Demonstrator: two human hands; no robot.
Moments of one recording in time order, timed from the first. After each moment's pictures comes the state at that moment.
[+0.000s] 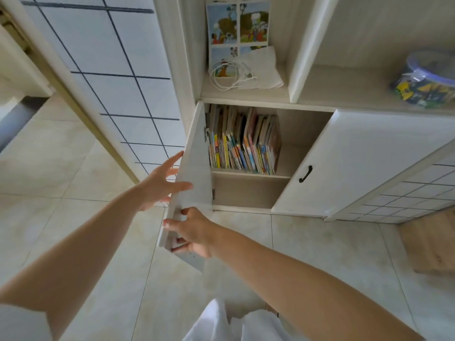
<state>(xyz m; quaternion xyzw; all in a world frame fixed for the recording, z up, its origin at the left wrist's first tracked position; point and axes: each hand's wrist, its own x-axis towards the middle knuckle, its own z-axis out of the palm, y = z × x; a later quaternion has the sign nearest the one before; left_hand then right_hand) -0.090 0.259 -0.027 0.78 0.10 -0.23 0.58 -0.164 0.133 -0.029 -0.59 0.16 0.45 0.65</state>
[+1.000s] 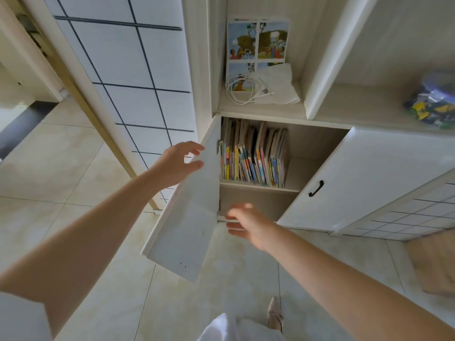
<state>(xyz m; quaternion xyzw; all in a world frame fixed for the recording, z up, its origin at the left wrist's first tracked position) -0.043 0.275 0.012 0.93 -0.02 -0.06 0.35 -0.116 0.078 -0.041 -0.65 0.25 0.33 0.64</state>
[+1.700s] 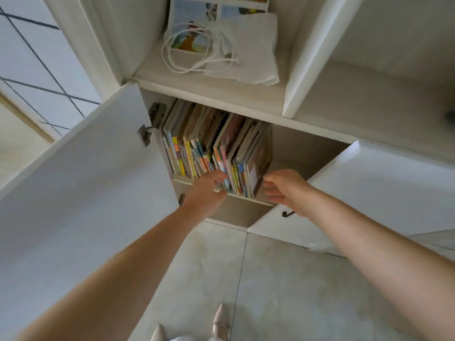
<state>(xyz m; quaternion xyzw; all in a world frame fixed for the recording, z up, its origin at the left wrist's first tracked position) 0.058 0.037 -0.161 0.86 0.09 -0.11 0.49 0.111 -0.148 -0.112 -0.76 0.25 0.30 0.52</state>
